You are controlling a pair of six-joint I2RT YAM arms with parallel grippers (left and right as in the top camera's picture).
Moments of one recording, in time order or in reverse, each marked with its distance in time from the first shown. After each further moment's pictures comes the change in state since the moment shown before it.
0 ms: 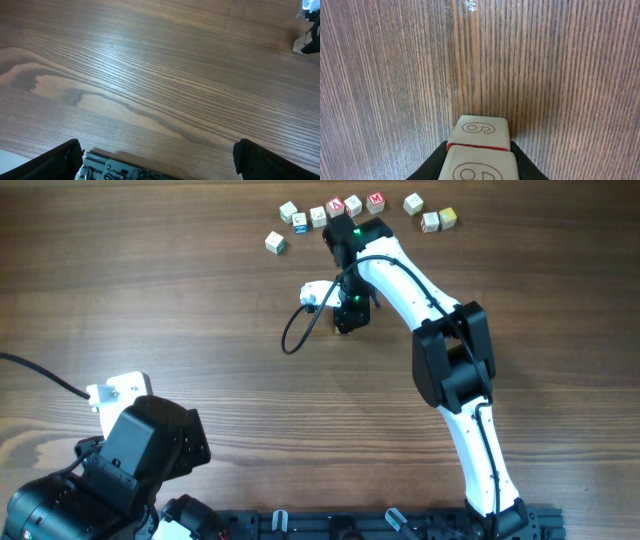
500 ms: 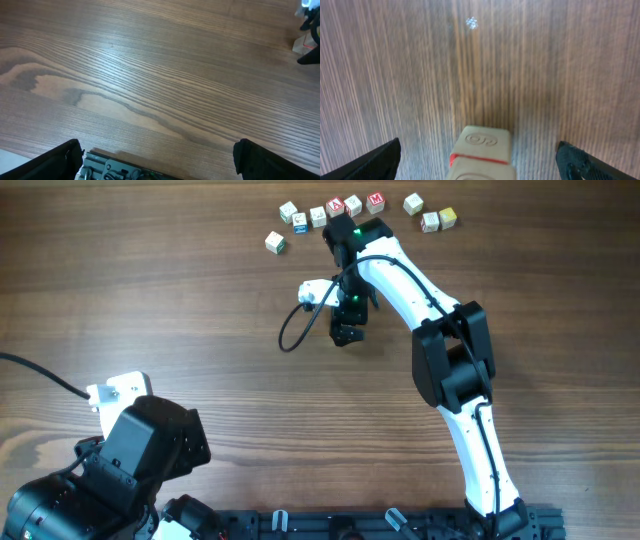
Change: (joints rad) left arm 0.000 0.000 0.000 0.000 0.000 0.000; right arm -0.001 0.000 0.000 0.019 -0.050 0.039
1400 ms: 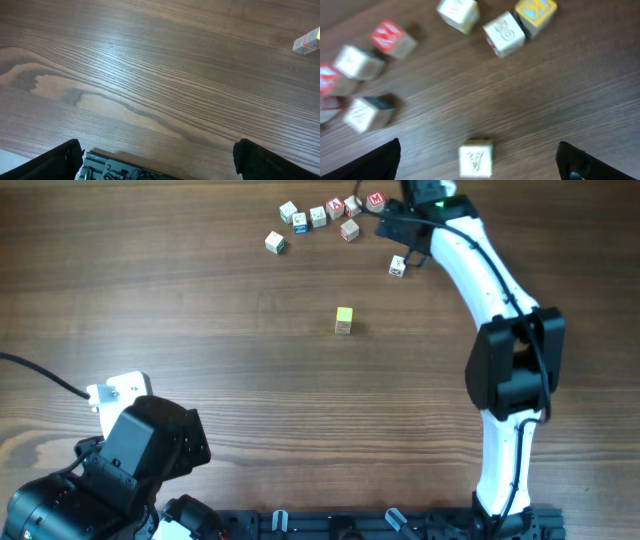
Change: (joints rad) left arm 0.000 0.000 0.000 0.000 0.000 0.000; right arm -0.233 -0.199 -0.156 0.503 0.432 1.658
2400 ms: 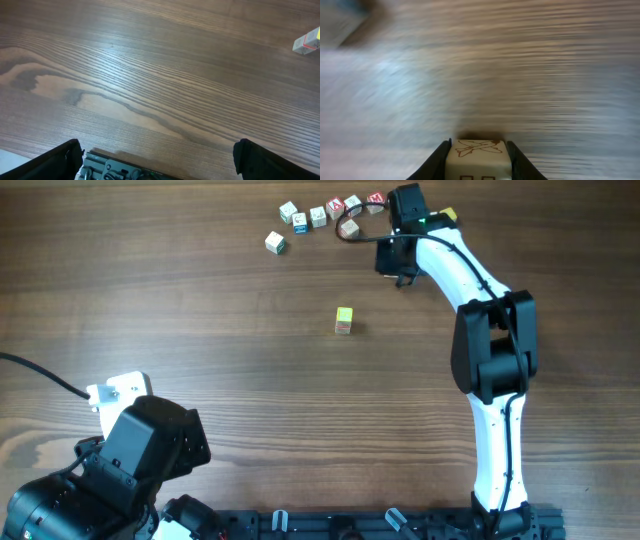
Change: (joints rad) left arm 0.000 0.000 0.000 0.000 0.000 0.000; right arm 0.013 0.142 -0.011 0.014 -0.224 -0.362
